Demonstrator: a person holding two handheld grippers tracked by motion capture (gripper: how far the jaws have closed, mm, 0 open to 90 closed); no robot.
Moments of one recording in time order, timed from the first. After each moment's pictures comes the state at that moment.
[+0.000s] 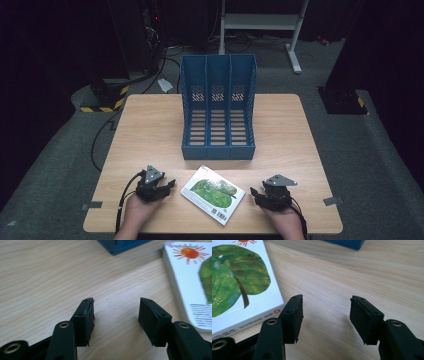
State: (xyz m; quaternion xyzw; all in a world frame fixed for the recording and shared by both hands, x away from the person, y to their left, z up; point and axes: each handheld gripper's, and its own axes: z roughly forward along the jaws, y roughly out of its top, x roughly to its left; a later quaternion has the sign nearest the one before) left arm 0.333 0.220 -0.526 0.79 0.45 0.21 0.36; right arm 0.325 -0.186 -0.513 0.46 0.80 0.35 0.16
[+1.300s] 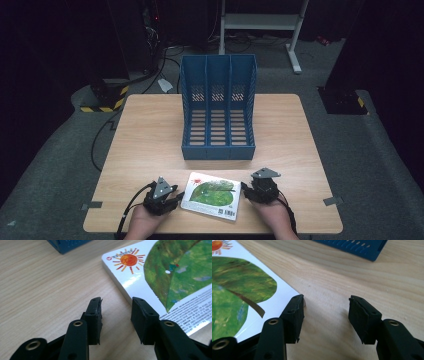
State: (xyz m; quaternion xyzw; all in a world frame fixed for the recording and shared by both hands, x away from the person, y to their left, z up) left arm 0.297 0.196 -0.525 0.82 0.38 0.19 0.37; right arm 0.349 -0.151 -0.515 0.46 0.81 0.32 0.18
